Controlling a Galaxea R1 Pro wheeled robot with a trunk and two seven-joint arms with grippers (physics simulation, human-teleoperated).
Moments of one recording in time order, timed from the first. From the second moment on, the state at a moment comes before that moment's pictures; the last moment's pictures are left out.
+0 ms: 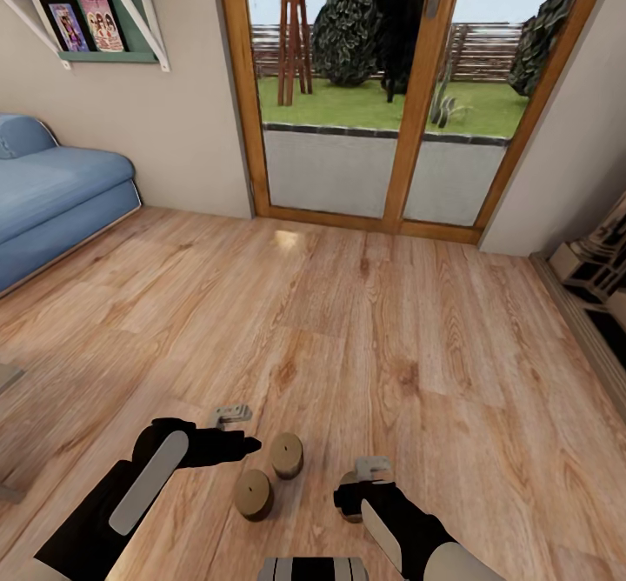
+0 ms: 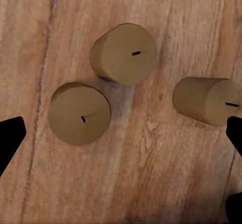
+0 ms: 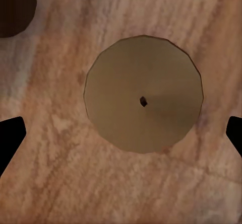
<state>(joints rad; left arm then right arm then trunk) -0.44 0.20 -0.35 -1.34 0.86 0.98 0.31 -0.57 0.15 0.40 -0.43 -0.33 0.35 -0.19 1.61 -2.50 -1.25</state>
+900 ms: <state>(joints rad) -0.44 0.20 -0.35 -1.34 0.86 0.98 0.31 -0.58 0.14 0.40 -0.43 -0.33 0.27 -0.18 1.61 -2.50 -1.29</state>
